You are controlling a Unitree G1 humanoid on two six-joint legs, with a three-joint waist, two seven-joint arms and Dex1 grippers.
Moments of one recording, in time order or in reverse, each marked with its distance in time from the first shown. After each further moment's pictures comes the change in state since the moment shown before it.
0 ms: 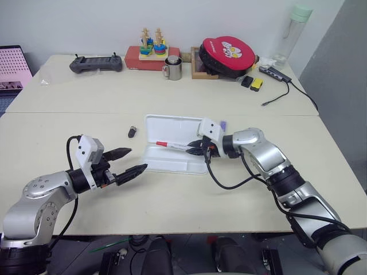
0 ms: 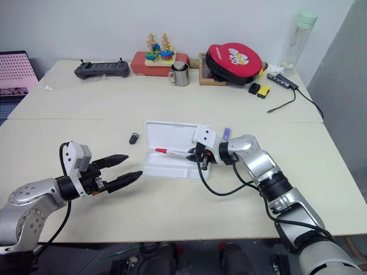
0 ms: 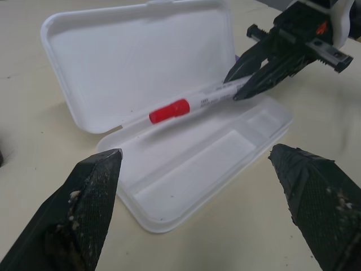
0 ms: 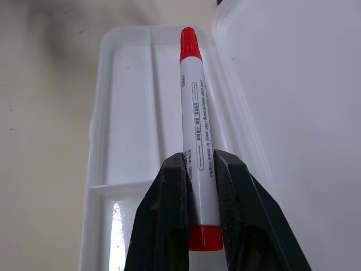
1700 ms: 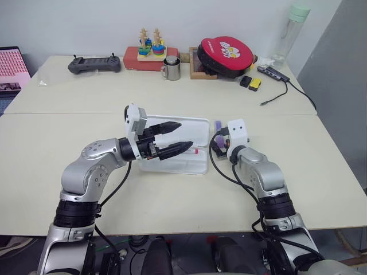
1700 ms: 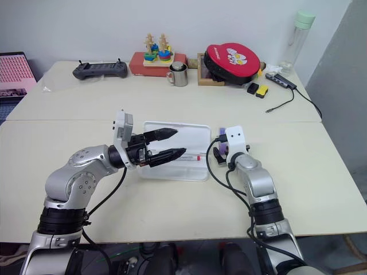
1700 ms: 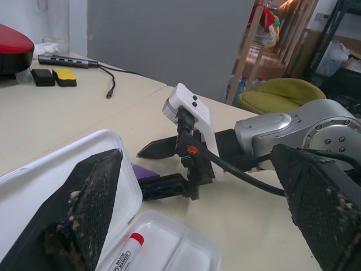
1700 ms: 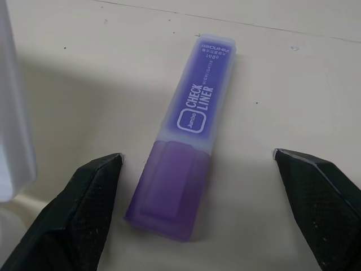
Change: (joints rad) left arm -0.419 -0.191 -0.250 0.146 -0.043 0.018 -0.073; right arm 0.266 0.251 -0.354 -0.250 -0.044 0.406 -0.921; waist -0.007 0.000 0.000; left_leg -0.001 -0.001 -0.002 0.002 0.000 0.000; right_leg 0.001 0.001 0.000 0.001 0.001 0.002
